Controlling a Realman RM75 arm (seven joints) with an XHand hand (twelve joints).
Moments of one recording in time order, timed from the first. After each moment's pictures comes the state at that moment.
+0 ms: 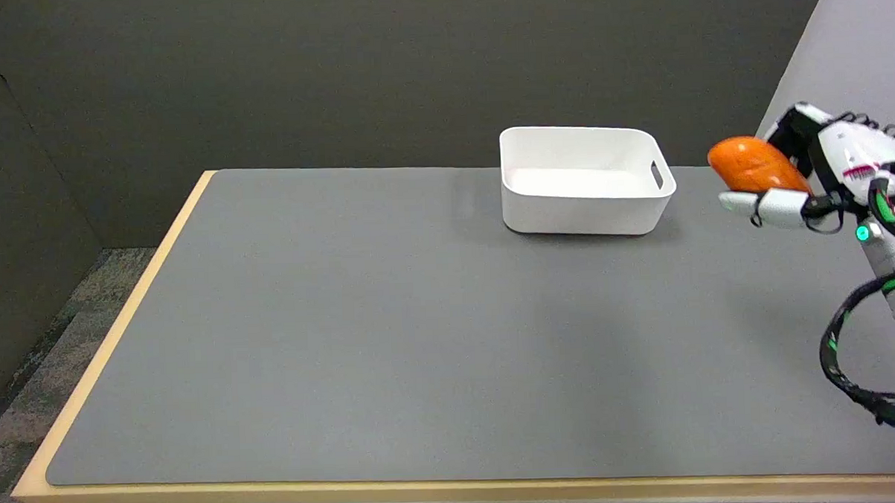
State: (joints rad) arm -0.46 -1.14 2.20 -1.81 -2.55 0.23 0.31
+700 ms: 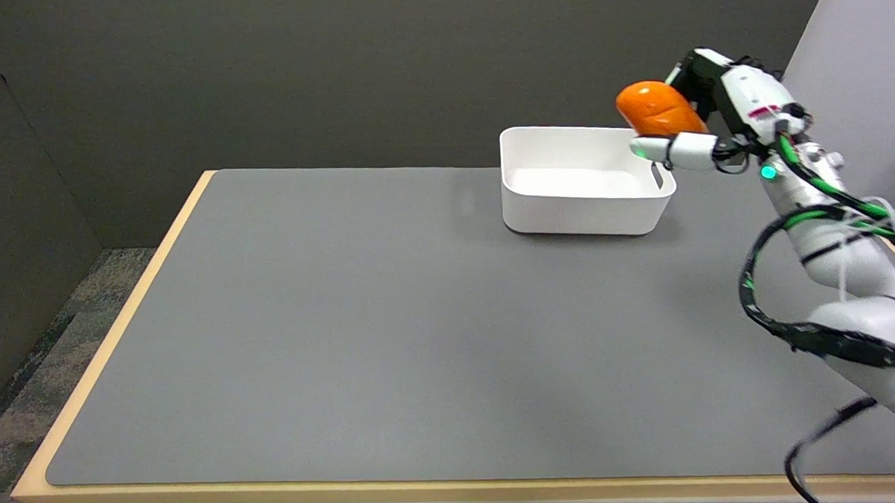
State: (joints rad) arm -0.14 -0.99 1.90 -1.66 -2.53 0.26 0.42
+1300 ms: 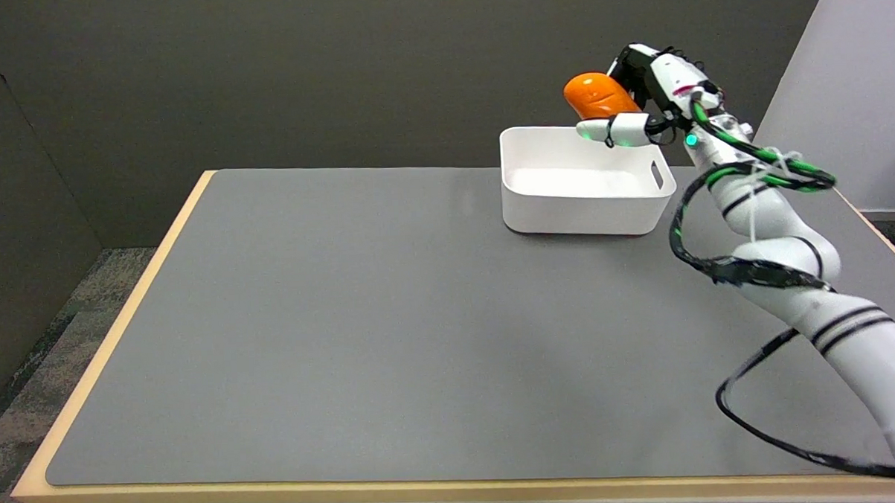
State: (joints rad) arm 0.26 -0.96 1.60 -1.28 -2.53 0.27 0.44
